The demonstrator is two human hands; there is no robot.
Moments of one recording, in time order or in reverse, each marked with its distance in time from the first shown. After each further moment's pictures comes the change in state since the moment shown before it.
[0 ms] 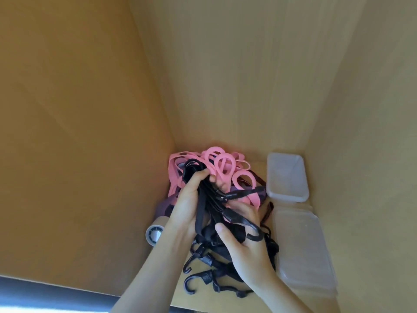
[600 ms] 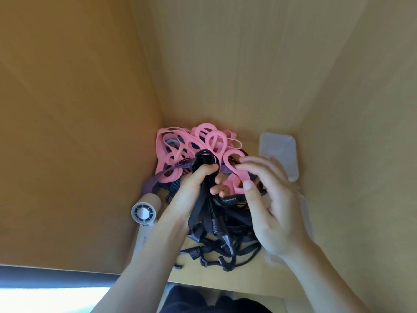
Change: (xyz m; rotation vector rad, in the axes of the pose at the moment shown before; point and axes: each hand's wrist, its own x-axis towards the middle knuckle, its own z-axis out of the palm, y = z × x) left_hand -0.006 -0.011 0.004 0.346 -0.010 -0.191; right_hand 0.026 -0.058 -0.048 -0.459 -0.037 -0.356
